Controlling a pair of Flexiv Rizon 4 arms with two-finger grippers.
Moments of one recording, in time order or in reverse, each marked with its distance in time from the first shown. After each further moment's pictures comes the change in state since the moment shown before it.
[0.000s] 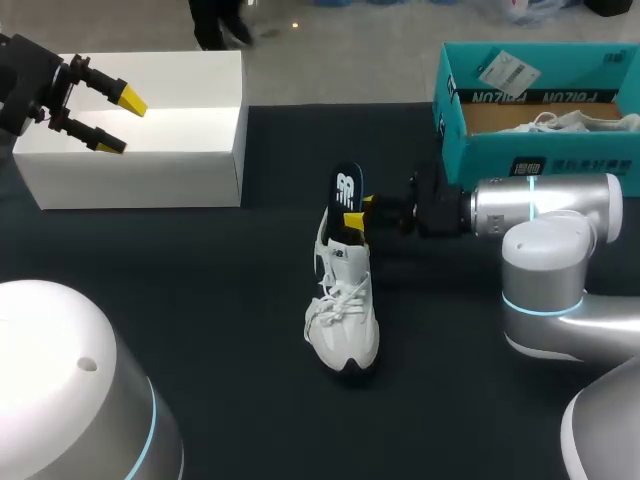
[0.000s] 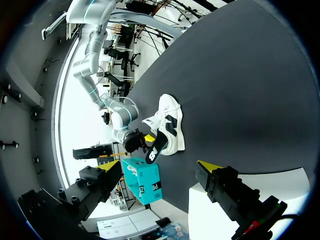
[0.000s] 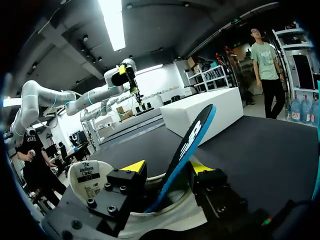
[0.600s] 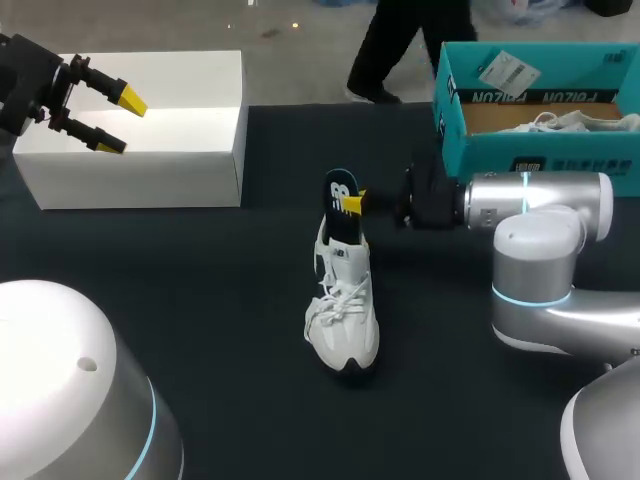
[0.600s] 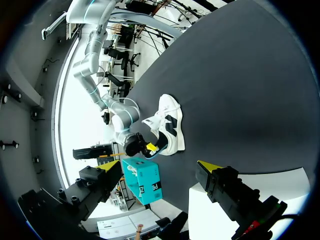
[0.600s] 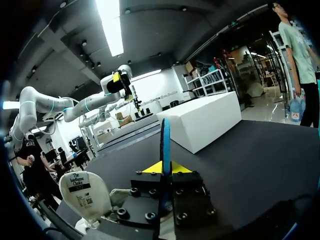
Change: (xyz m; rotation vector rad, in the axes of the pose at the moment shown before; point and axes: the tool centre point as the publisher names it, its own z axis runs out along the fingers) left arm 0.000 0.000 0.000 0.000 0.000 0.000; right arm -0.015 0.012 0.011 -0.046 -0.003 0.023
